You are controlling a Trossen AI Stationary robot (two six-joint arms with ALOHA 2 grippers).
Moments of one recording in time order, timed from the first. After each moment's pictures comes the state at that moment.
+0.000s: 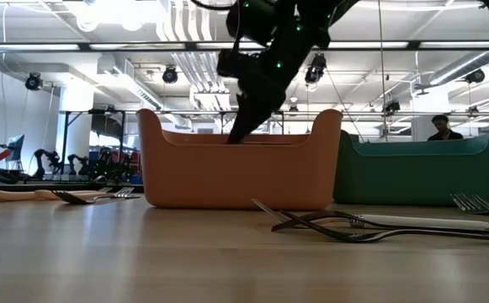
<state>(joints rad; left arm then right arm) -0.56 0.88 0.69 0.43 -0.81 0.04 -0.08 1.94 1.47 -0.47 0.05 -0.18</state>
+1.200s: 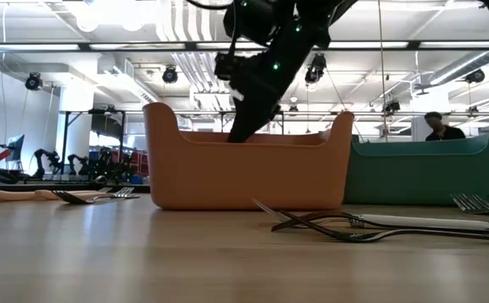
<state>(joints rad) -0.56 0.88 0.69 0.41 -0.81 0.04 -0.06 1.95 1.47 -0.47 0.10 -0.04</state>
